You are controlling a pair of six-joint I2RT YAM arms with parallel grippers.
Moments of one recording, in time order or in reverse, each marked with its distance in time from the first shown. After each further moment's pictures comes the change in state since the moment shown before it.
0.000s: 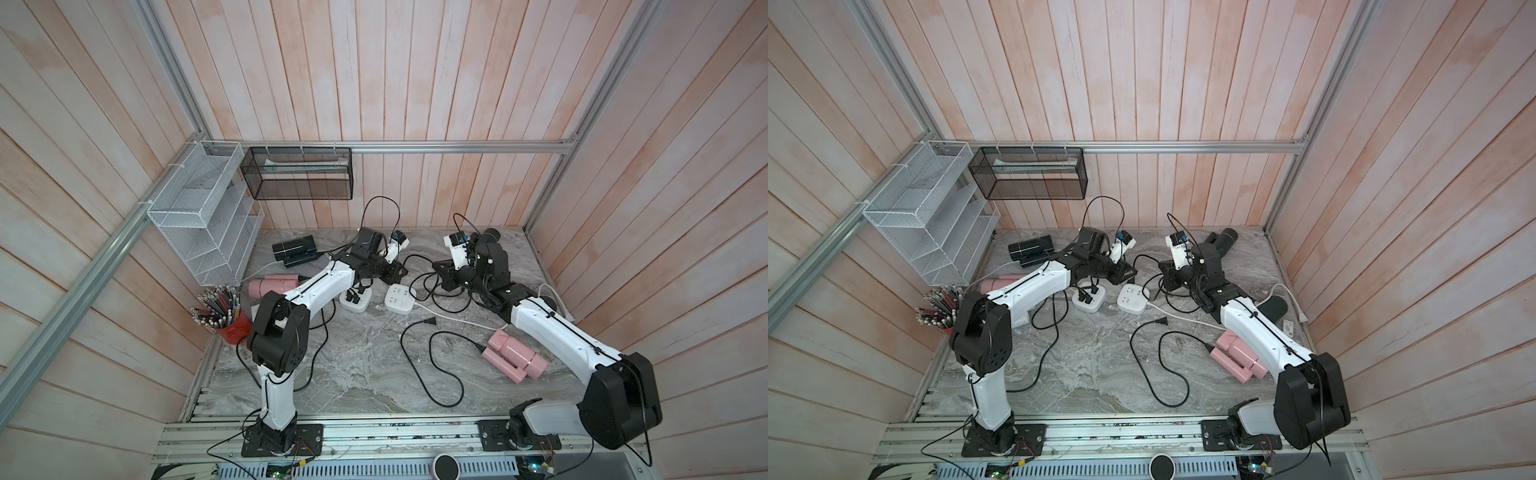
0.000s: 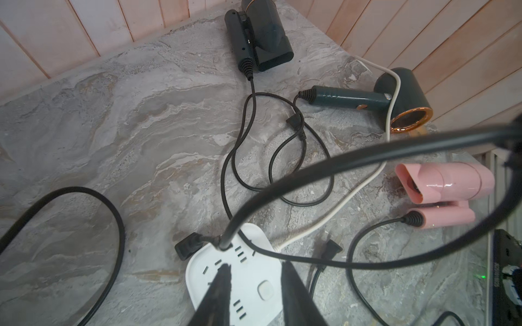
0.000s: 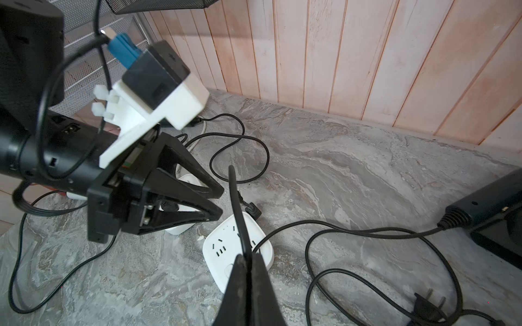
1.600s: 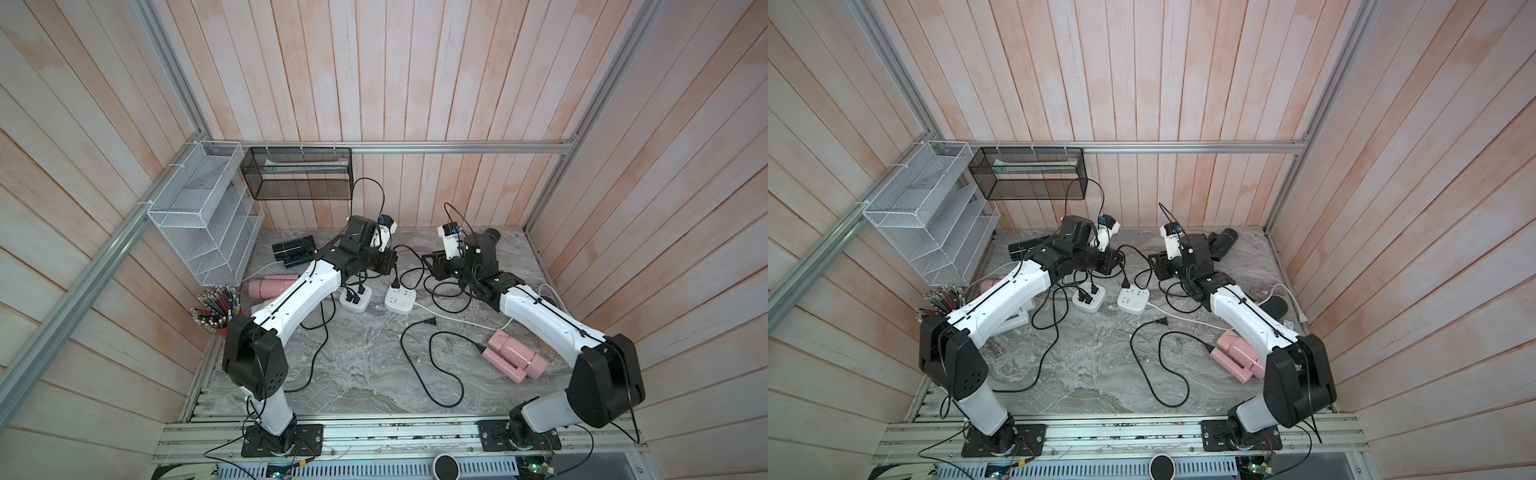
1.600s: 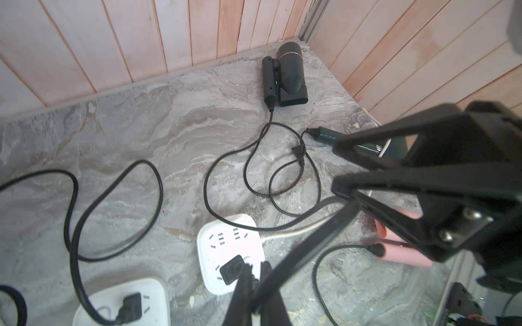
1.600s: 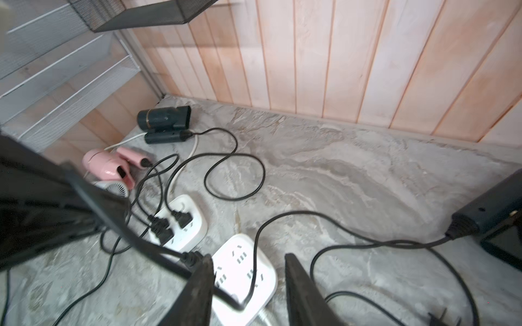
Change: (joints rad) left arm -0.016 -0.244 0.005 -0.188 -0.162 -0.257; right arm 0.043 0.071 0.080 -0.010 0.064 0.089
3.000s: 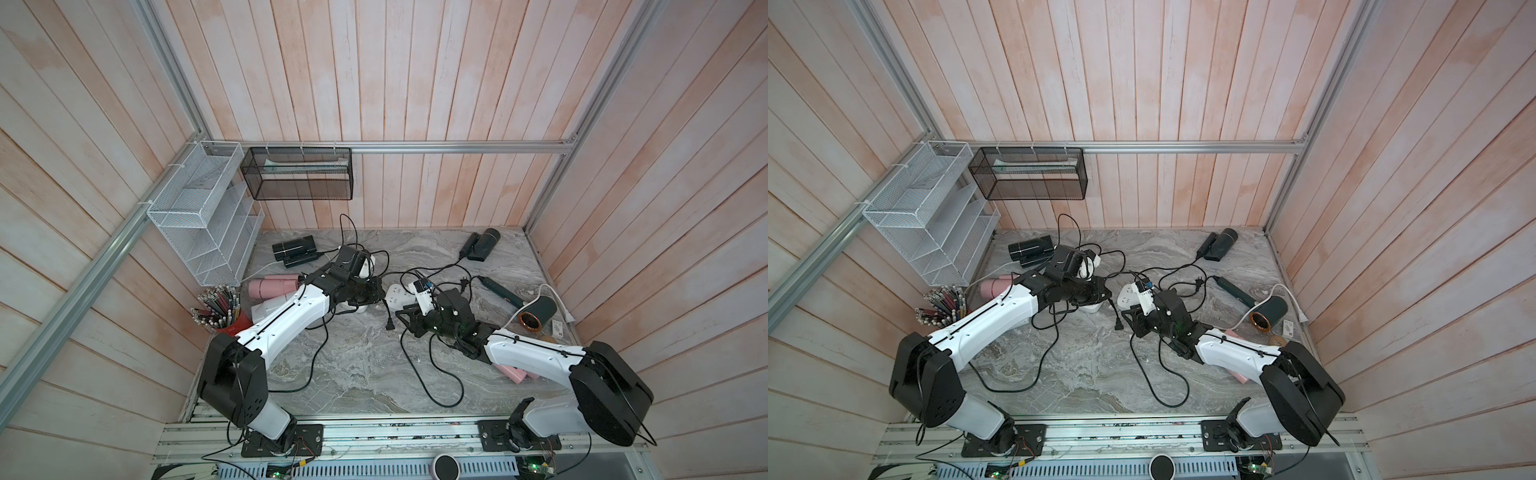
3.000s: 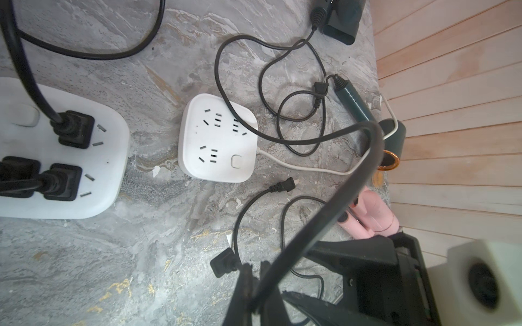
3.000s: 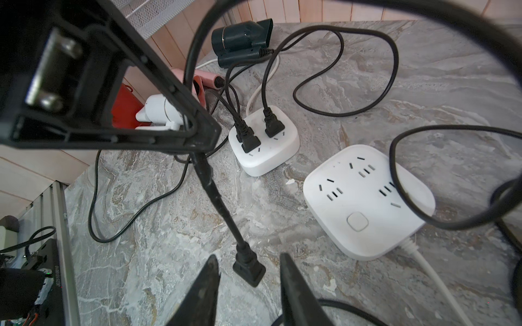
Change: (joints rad) left arm 0.008 -0.153 -0.314 -0.028 0.064 -0.395; right arm 0.308 -0.037 -0.406 0.363 0.035 0.114
